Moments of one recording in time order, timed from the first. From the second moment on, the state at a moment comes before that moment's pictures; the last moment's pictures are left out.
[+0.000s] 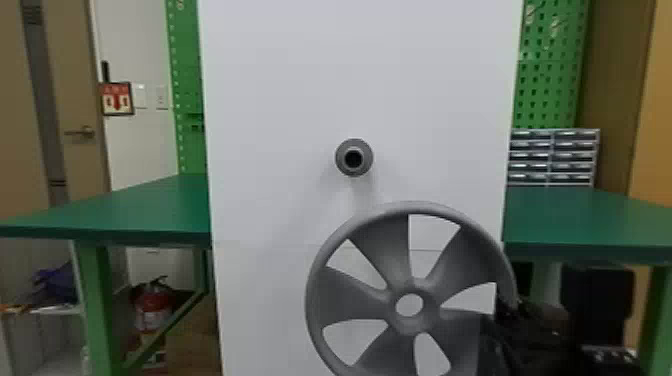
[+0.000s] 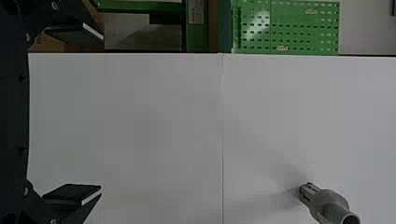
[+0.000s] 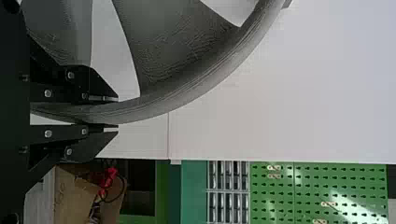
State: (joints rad) left arm 0.05 0.09 0.00 -1.57 0.09 -0.24 -0.12; right arm -0.19 -0.04 0.08 -2.21 -0.12 0.83 -0.15
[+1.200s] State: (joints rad) left arm -0.10 0.11 0.01 -2.13 0.23 0.49 -0.22; right arm -0.24 -0.04 0.12 -2.22 -0.09 0.87 -0.15
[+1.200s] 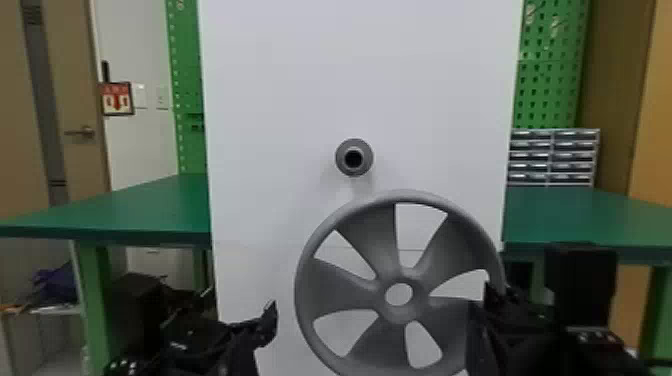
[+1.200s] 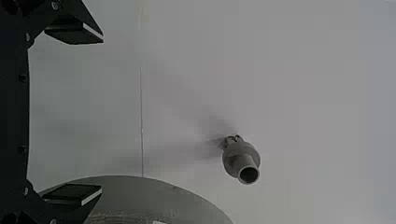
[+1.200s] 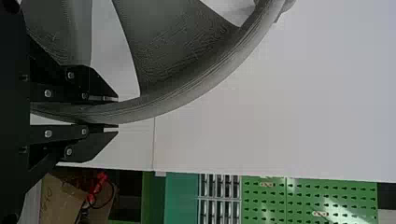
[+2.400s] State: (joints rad) left arm -0.24 0.18 0.00 -2.32 0.35 0.83 -0.20; right arm -0.28 -0.03 0.11 -2.22 -0.08 0.89 -0.15
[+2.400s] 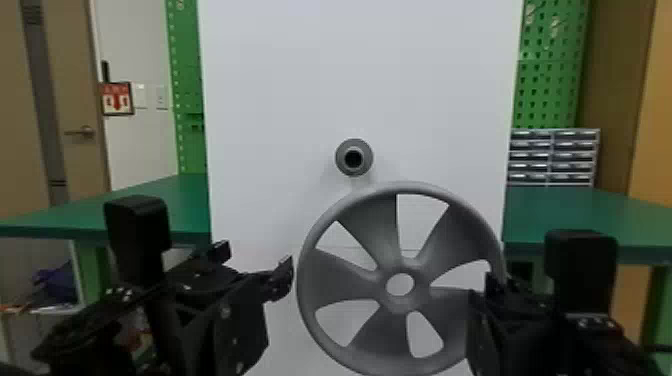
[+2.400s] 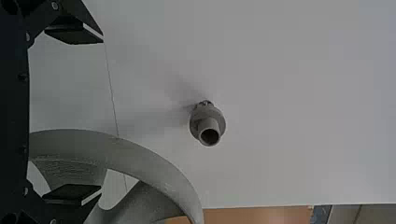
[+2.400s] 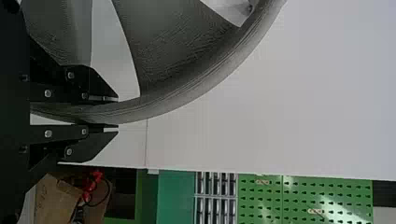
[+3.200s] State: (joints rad) left arm -0.24 0.18 -0.01 -2.32 0.31 0.85 -0.20; right arm -0.41 -0.01 0.13 -2.20 -0.10 0.91 -0.15
